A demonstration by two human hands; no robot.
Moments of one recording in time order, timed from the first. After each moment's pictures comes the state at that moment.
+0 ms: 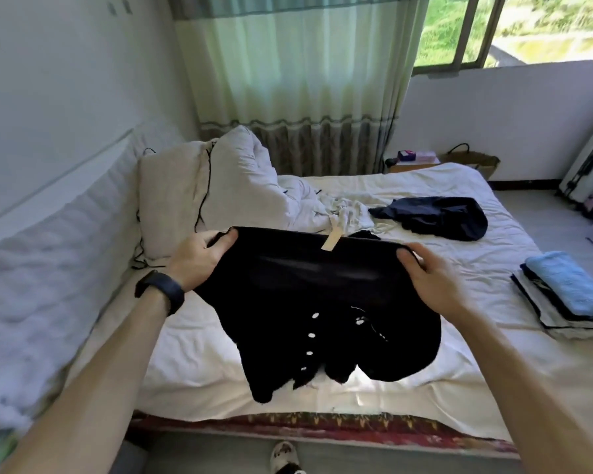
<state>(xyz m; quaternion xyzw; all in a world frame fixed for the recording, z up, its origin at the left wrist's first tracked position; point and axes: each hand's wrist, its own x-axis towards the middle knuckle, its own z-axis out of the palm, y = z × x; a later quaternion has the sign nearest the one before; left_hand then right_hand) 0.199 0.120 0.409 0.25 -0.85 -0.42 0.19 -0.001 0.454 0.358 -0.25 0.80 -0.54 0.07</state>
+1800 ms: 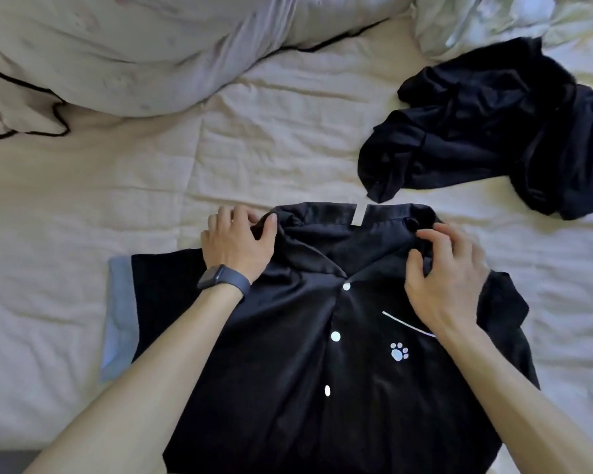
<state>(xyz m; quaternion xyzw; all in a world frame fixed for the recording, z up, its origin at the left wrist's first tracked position) -0.158 -0.090 -0.146 0.45 -0.88 -0.16 -0.02 -0.291 0.172 -0.136 -0.17 0.95 -0.23 0.09</state>
